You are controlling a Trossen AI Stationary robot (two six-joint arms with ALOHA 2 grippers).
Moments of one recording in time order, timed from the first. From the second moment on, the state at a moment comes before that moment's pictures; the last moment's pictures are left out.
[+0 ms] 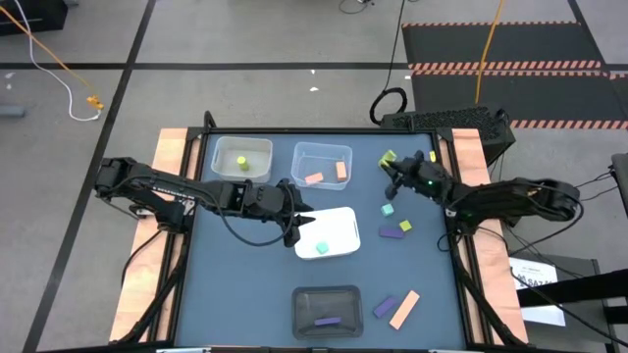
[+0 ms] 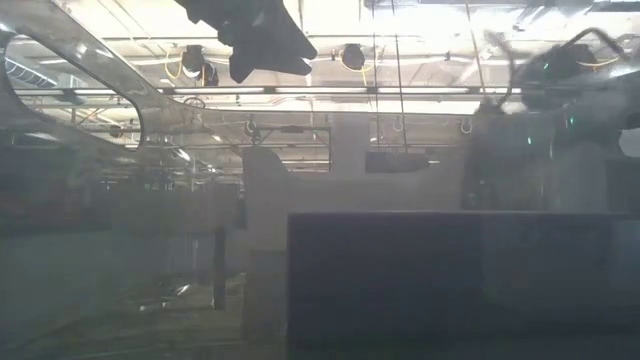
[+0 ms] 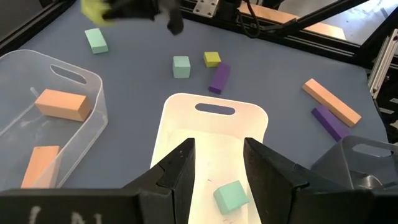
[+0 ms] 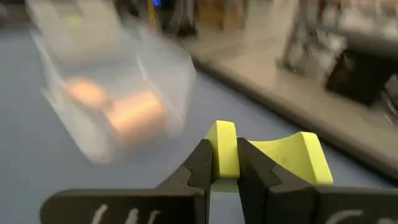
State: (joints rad) left arm -0.11 1.44 1.02 -0.14 -0.16 -0.30; right arm -0.51 1.10 0.05 0.80 0.17 0.00
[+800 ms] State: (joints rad) left arm -0.06 1.44 1.02 0.12 -0.27 0.29; right arm -0.27 1.08 0.14 1.43 -0.16 0.25
